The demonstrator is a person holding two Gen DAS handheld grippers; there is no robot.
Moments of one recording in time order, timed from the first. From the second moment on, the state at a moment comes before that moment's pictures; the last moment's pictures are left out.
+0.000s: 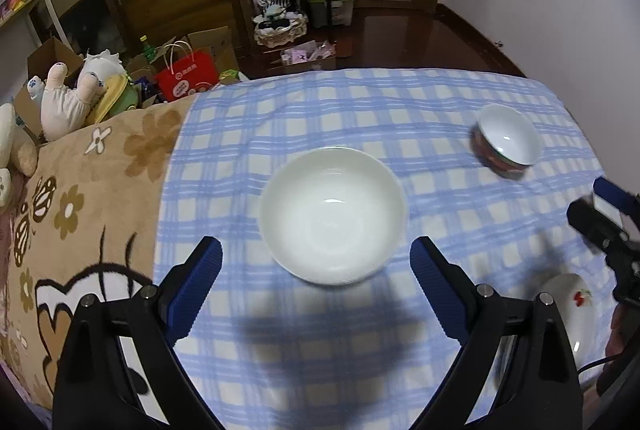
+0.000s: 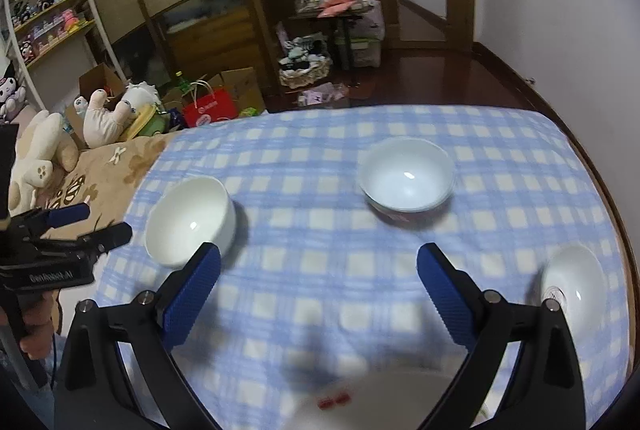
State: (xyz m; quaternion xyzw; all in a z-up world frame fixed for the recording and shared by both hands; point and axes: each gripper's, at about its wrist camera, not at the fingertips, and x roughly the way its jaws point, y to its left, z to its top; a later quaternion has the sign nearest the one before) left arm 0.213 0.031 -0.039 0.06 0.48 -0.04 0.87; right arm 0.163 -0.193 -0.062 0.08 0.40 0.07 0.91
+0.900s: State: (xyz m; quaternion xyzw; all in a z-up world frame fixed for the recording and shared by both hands) left arm 0.272 0.076 -0.117 -0.01 0.54 -0.01 0.84; right arm 0.249 -0.117 -0.140 0.08 0.46 0.12 0.88
